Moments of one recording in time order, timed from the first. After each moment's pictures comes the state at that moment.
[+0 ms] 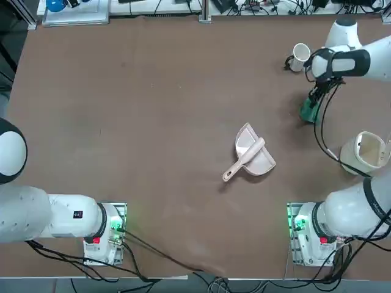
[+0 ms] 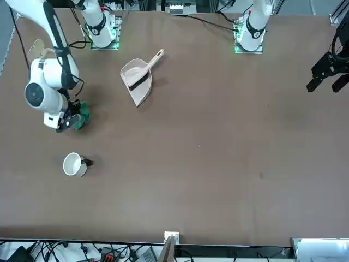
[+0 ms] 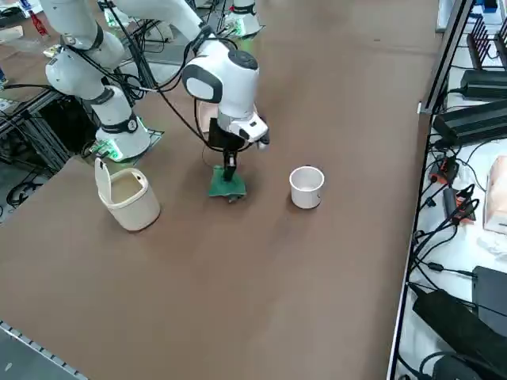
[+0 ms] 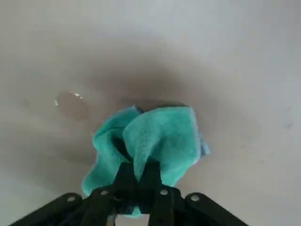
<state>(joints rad) -0.06 0.23 -0.01 -2.30 -0.20 2.28 -0.42</state>
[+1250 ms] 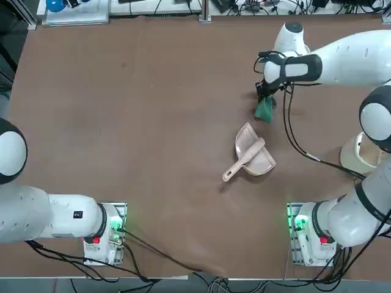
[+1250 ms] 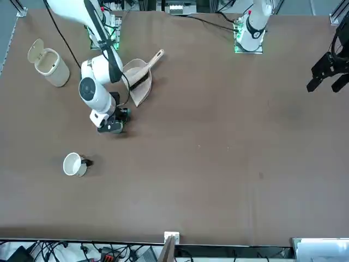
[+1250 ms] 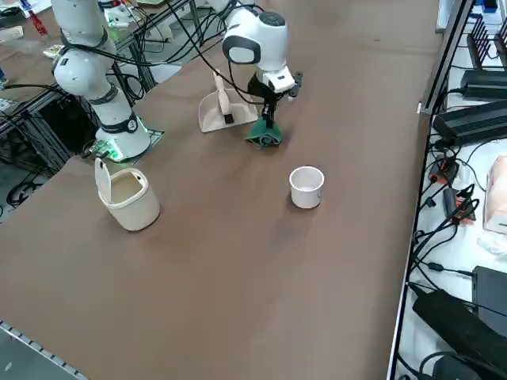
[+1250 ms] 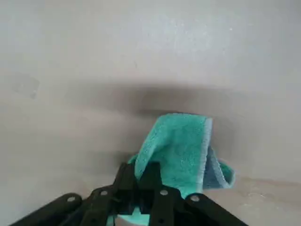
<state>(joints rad) 0.34 0.33 0.02 -2.17 0.14 2.39 0.10</state>
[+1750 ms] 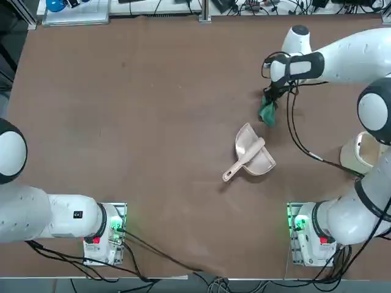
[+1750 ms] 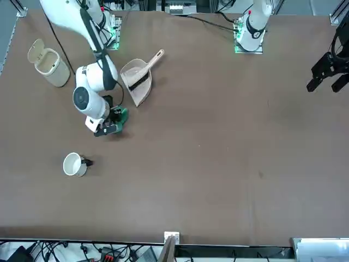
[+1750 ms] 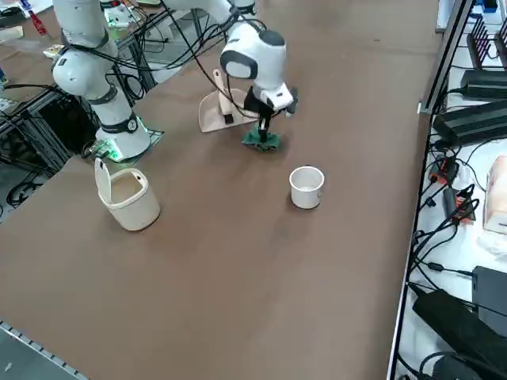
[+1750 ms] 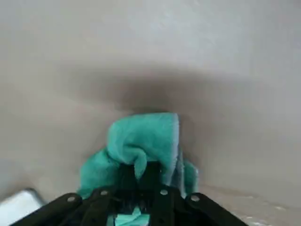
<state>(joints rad) 0.26 0.37 -0.01 -2.21 0.12 2.42 -0.13</state>
